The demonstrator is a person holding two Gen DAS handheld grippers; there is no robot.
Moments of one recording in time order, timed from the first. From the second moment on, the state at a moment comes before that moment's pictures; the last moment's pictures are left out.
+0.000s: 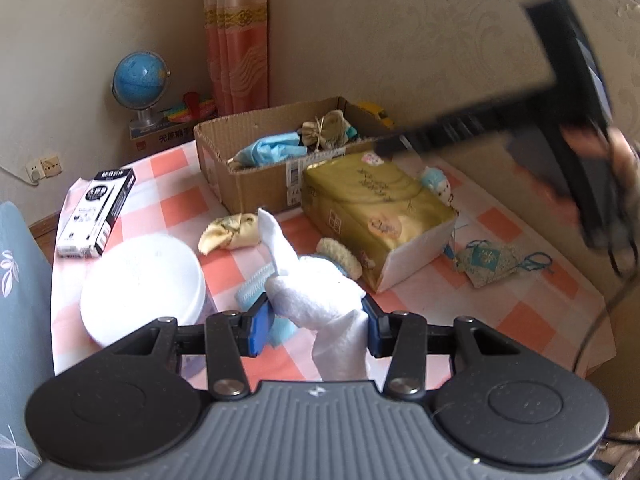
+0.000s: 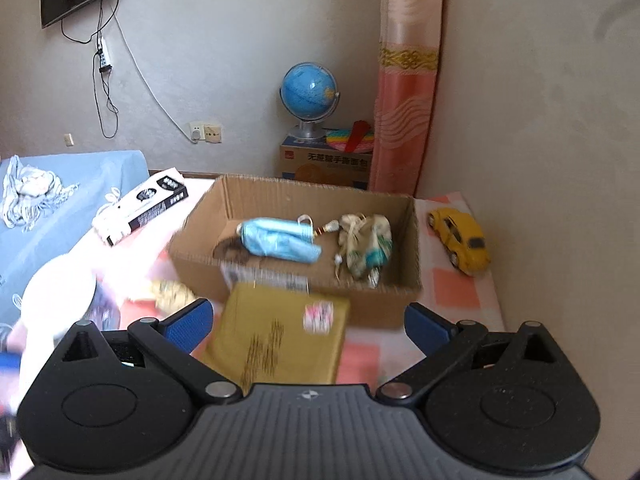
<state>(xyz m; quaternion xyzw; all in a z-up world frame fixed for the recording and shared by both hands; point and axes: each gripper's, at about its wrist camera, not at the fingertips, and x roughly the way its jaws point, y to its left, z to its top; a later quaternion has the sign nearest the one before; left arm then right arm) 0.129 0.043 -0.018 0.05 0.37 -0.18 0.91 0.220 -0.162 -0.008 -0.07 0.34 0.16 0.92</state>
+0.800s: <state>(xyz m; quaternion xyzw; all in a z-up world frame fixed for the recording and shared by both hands) 0.311 -0.019 0.010 0.01 0.37 -0.15 0.92 0.110 -0.224 -0.030 -0.01 0.32 0.08 0.94</state>
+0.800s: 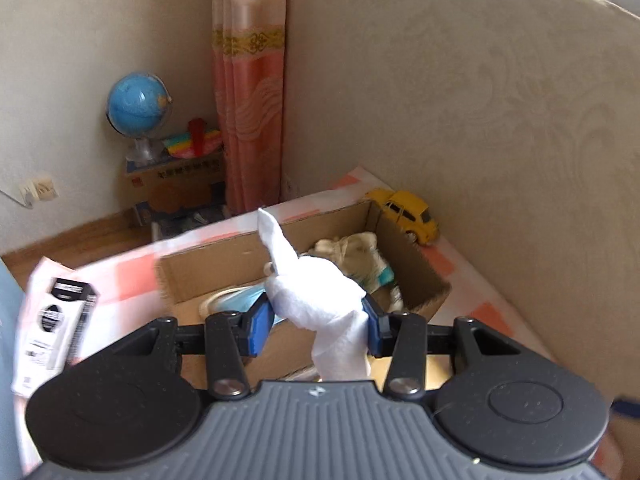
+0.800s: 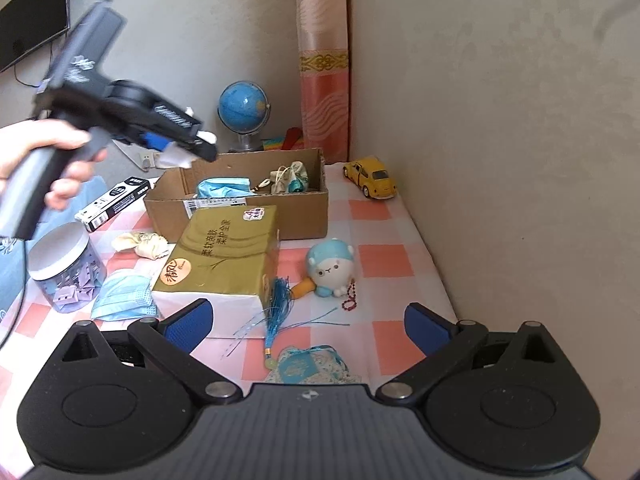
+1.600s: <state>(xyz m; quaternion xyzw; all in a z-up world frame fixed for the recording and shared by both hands) 0.211 -0.011 0.011 0.03 0.33 -0.16 0.93 0.108 -0.230 -0.070 -0.03 0.37 0.08 0.93</state>
